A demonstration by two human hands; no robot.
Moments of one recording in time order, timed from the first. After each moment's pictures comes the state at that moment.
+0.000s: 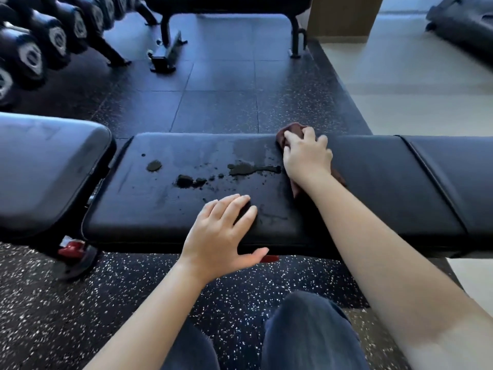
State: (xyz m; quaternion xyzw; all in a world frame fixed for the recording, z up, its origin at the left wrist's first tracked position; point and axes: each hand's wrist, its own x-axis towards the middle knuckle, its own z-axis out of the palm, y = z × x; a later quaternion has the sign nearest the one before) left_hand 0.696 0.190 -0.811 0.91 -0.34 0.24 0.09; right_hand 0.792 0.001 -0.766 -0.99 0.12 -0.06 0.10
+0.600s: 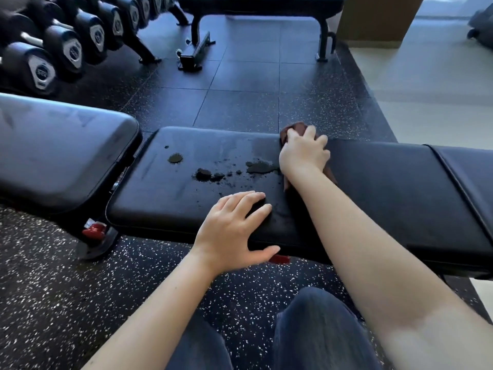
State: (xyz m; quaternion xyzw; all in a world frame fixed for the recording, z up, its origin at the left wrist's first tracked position) left_hand 0.693 0.191 -0.810 0.91 -0.32 0.23 0.12; right_hand 0.803 0.043 -0.759 -0.98 0.14 -0.04 0.13
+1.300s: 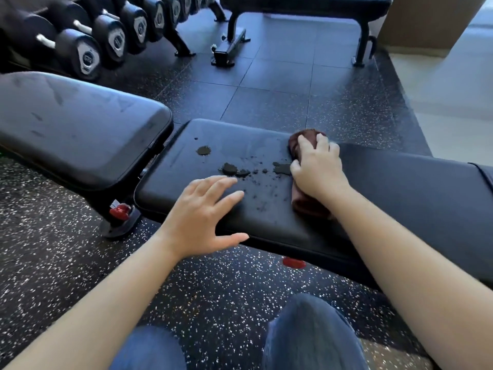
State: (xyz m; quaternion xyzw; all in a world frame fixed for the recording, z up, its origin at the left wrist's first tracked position) left_hand 0.693 0.263 -0.791 0.94 -0.28 0.18 0.04; right_hand 0.789 0.050 -0.770 -0.99 -0.03 -0.04 0.14
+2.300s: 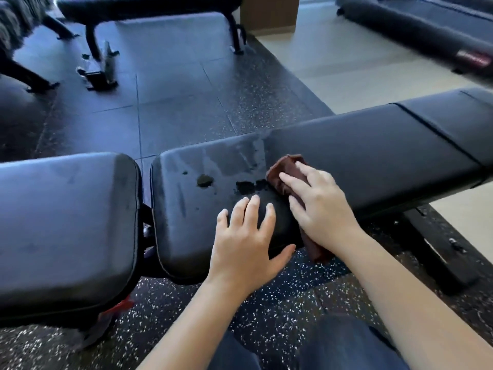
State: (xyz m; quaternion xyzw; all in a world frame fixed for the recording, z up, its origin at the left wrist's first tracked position) left_hand 0.720 0.300 -0.805 0.91 -0.38 0.18 0.08; right_hand 0.696 0.143 -0.777 -0.98 0.08 -0.14 0.14
